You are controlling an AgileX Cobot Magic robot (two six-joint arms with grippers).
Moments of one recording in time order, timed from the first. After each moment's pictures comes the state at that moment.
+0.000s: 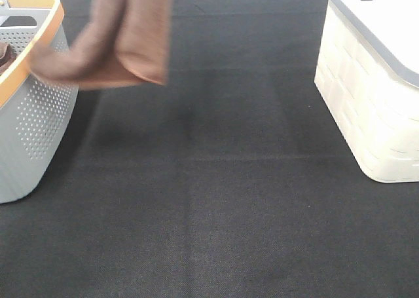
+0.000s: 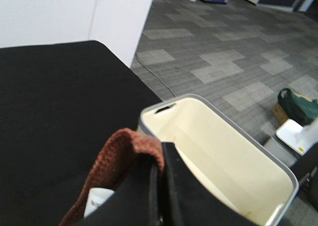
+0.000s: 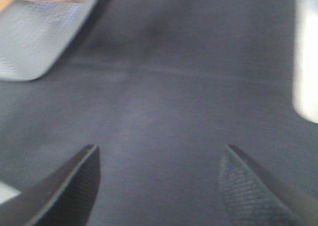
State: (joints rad) left arm -0.49 1.74 -2.04 -0.50 0.68 0.10; right arm 0.02 0.38 -0.51 0.66 0.92 -0.38
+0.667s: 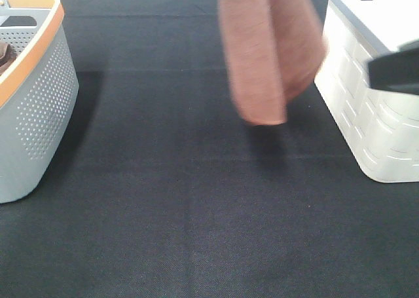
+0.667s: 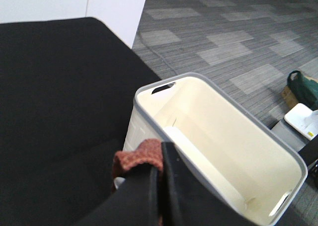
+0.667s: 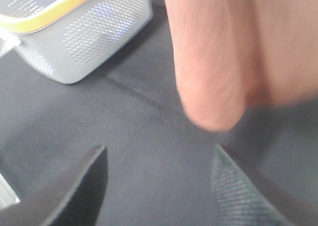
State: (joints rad) left arm -0.61 1.80 -2.04 -0.28 0.65 -0.08; right arm 0.13 0.82 -0.71 0.89 0.77 -0.90
